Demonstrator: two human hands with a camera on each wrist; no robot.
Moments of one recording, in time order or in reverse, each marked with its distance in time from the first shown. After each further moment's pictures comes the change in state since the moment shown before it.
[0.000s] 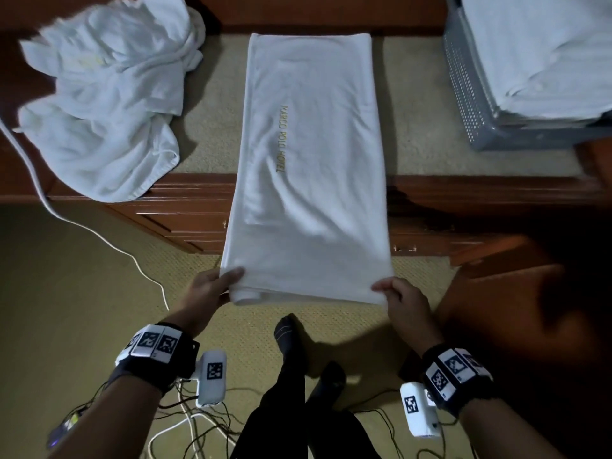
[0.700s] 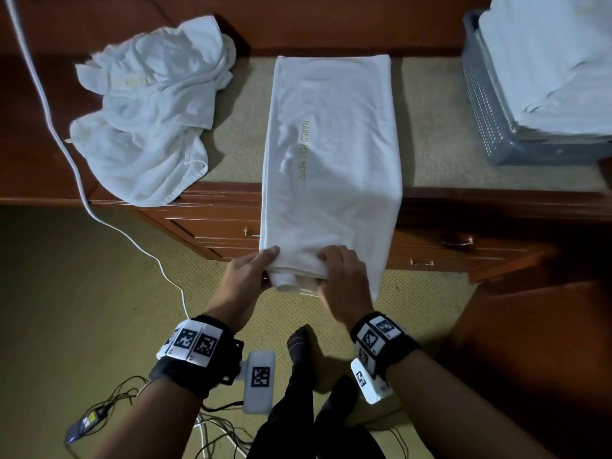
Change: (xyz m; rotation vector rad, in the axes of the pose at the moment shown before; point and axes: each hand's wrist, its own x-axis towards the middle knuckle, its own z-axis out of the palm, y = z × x) left_hand -0.033 0.052 0.057 -0.143 0.070 0.060; right_hand 0.013 -0.110 0.097 -0.395 0.102 -0.519
